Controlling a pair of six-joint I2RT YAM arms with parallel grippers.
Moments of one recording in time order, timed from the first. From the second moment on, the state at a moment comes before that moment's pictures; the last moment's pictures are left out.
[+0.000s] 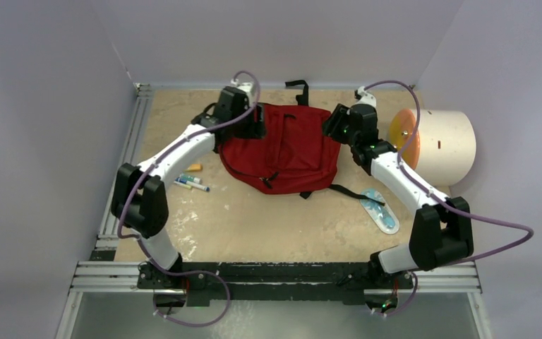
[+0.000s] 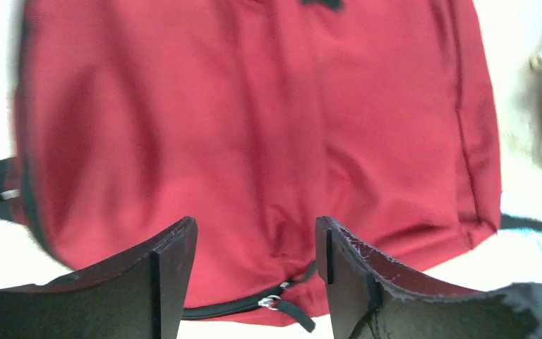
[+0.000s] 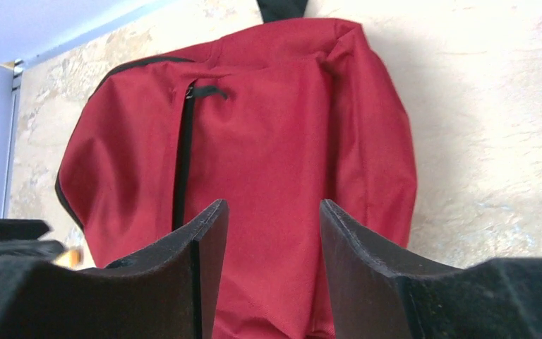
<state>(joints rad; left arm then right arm) -0.44 1.72 1.45 -0.40 0.05 -0.37 0.28 1.43 1.03 -0.05 0.07 0.56</state>
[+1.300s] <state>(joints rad) -0.56 2.04 1.63 -0.40 -0.10 -0.23 0.35 1.41 0.98 -0.07 0.06 0.57</state>
